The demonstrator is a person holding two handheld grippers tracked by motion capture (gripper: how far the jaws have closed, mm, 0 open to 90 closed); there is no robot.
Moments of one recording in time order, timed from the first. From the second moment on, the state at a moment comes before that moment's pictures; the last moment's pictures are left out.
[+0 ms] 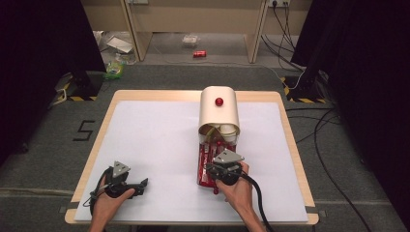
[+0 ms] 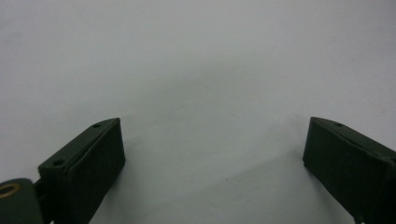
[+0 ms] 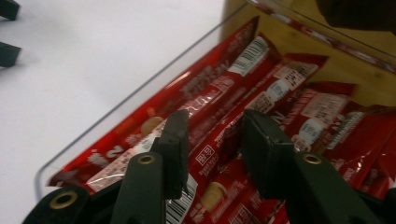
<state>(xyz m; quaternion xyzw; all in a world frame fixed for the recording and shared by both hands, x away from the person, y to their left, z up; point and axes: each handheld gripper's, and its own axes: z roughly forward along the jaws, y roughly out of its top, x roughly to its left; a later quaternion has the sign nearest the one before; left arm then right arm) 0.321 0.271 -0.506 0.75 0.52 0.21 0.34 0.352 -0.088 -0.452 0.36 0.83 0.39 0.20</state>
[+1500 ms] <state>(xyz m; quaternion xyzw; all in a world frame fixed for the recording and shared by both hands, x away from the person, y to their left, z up) 0.321 0.271 -0.506 0.75 0.52 0.21 0.34 0.338 -0.135 -0.423 0.34 0.83 0.41 0.18</state>
